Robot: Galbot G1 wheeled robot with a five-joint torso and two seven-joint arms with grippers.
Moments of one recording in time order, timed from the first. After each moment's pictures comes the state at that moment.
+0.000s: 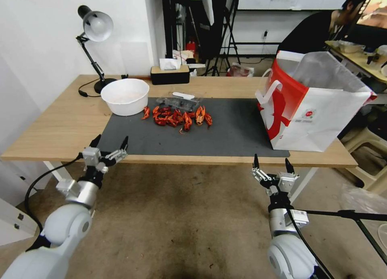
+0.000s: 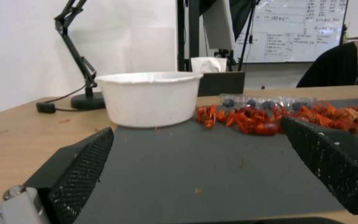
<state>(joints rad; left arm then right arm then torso) 1.47 -1.03 -0.57 -1.89 -0.56 -0.23 0.01 -1.52 1.28 0.38 1.98 0.19 0.21 0.35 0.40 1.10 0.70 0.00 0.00</state>
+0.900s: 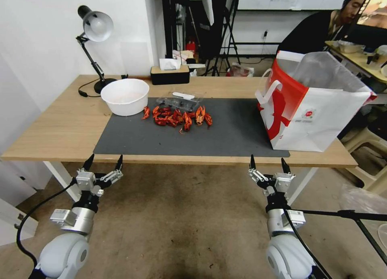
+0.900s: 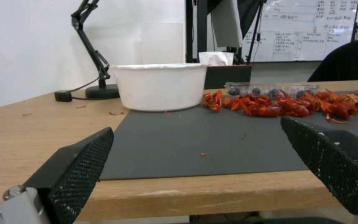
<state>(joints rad) 1.56 -1.10 -0.61 -1.89 -0.51 -0.32 0.03 -1.51 1.29 0.37 1.96 0.18 0.23 0.32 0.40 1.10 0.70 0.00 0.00</state>
